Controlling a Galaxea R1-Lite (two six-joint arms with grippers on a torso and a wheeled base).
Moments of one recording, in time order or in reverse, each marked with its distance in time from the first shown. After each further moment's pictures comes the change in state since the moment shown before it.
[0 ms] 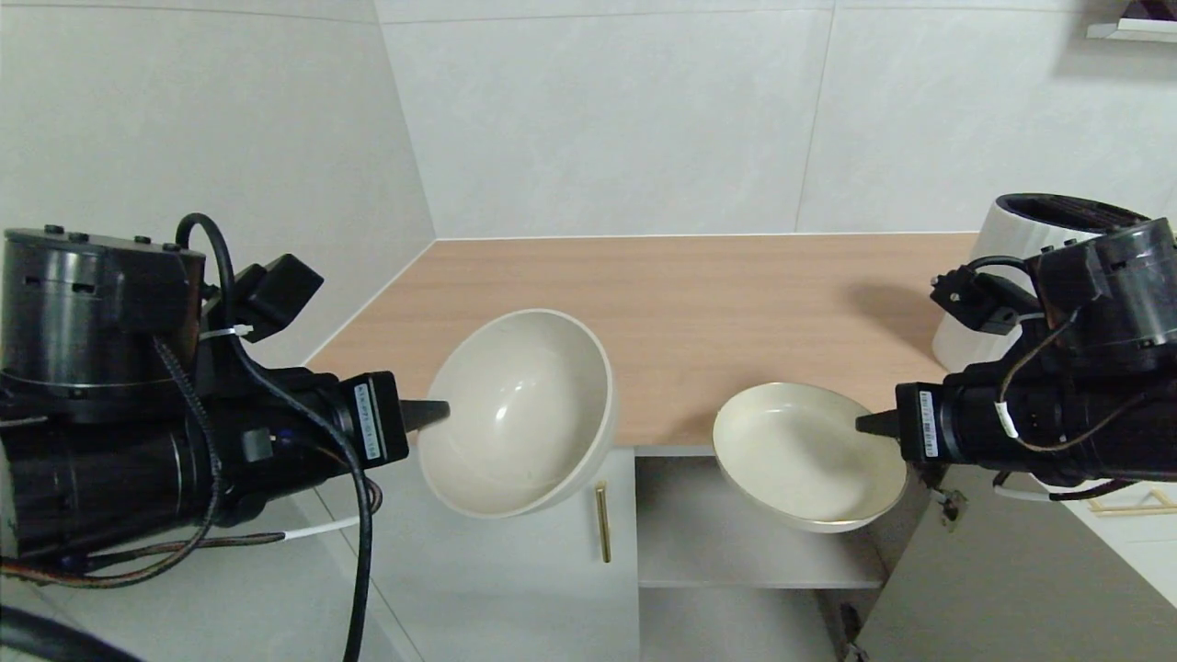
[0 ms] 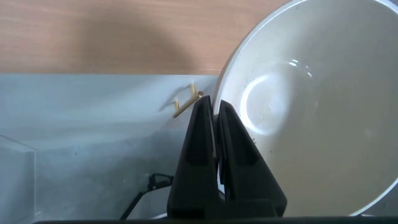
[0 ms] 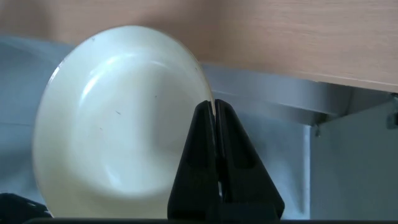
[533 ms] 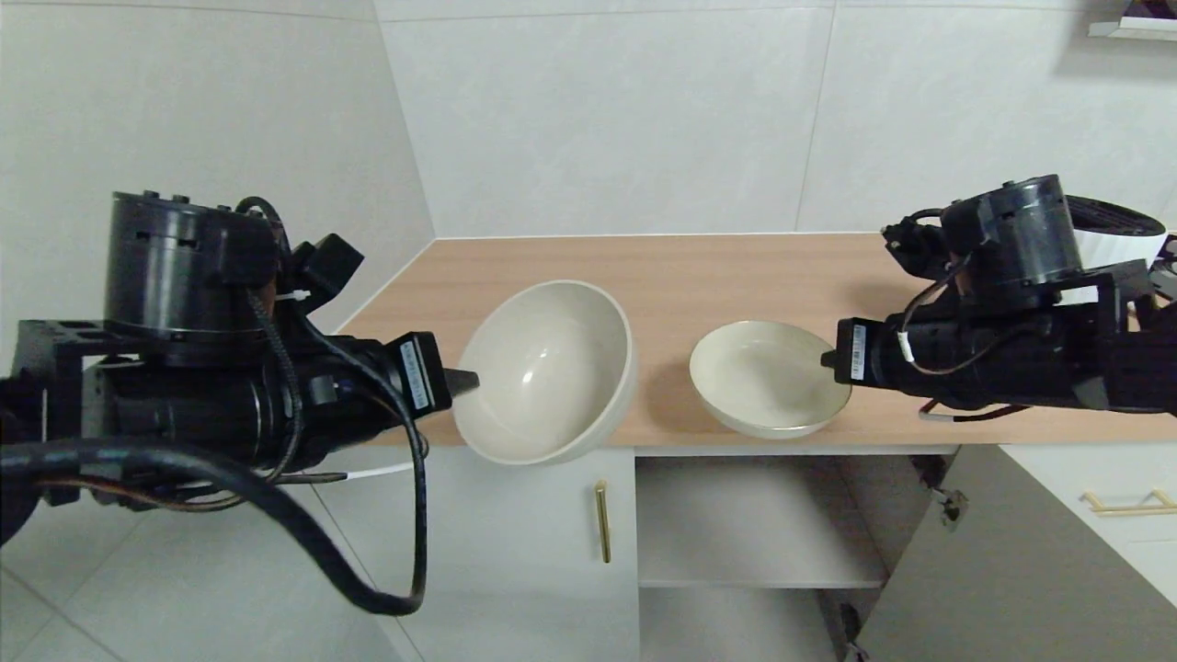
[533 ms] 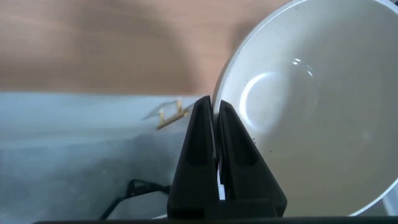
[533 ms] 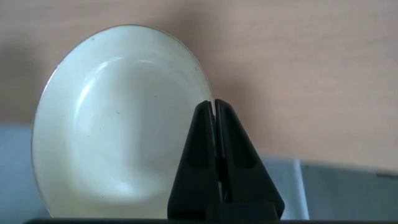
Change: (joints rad) left arm 0.000 0.104 -0.105 0.001 -0.002 -0.073; right arm 0.000 0.163 -0.192 -0.058 -0.132 0.046
